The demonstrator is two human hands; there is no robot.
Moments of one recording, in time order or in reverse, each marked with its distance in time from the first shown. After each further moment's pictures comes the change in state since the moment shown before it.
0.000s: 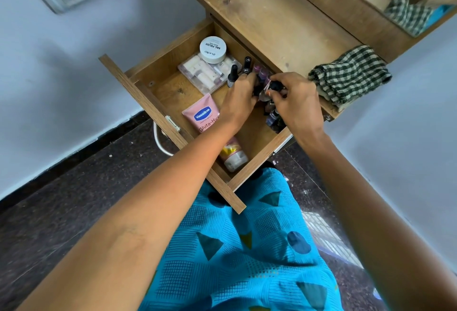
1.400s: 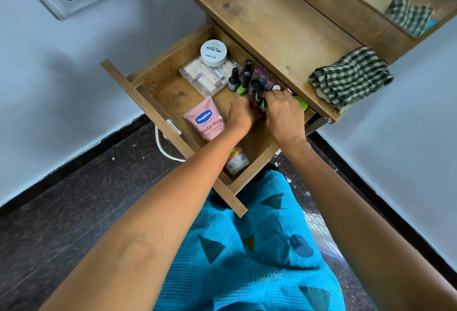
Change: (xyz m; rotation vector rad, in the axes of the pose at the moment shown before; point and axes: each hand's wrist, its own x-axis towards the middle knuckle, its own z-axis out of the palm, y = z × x) left_hand -0.006 -0.001 0.014 -0.410 -0.199 -0.383; right_hand -0.003 0.015 0.043 -0.501 0.022 -0.153
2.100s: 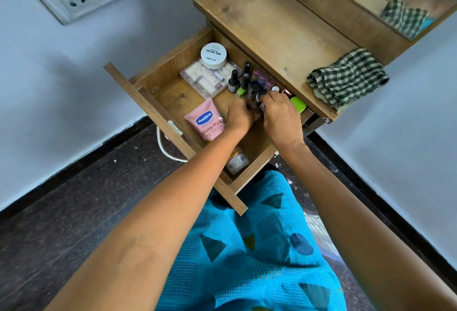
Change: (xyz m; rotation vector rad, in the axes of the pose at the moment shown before) left_hand 0.002 -0.004 0.002 -0.011 0.033 -0.081; right_hand -0.005 -0.003 -0.002 0.150 0.070 -0.027
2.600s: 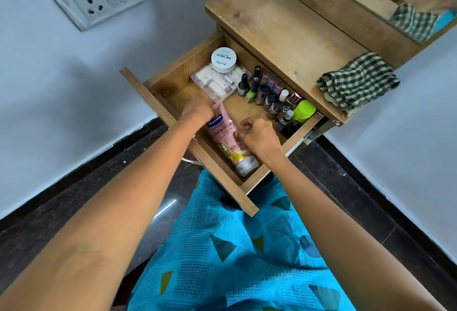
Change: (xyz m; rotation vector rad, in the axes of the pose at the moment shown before) left_hand 0.002 -0.018 -0.100 0.533 0.040 -0.105; right_hand -0.006 -0.045 0.019 0.527 -0.546 0.472
